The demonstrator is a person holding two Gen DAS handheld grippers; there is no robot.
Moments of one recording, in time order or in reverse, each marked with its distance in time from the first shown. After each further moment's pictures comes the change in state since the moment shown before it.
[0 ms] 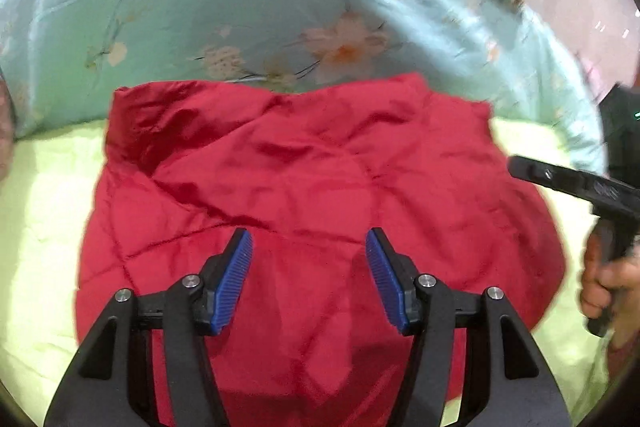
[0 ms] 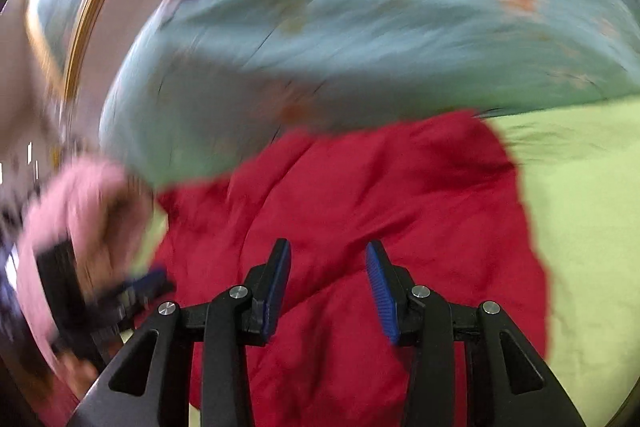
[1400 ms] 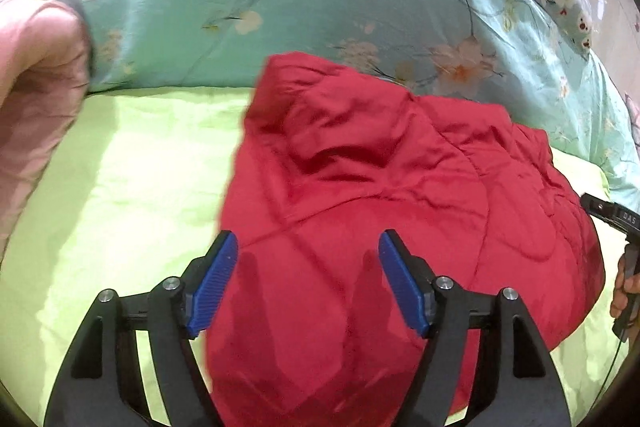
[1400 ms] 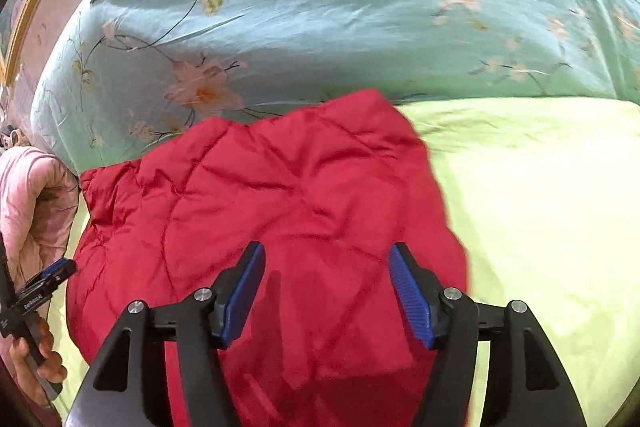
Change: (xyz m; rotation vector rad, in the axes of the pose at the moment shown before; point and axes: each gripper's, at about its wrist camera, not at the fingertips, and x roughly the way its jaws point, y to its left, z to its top) left arm -0.036 0.104 -0.018 -0.186 -0.020 0.120; right arm -0.027 -0.069 -0.006 0.125 -0.015 -0.271
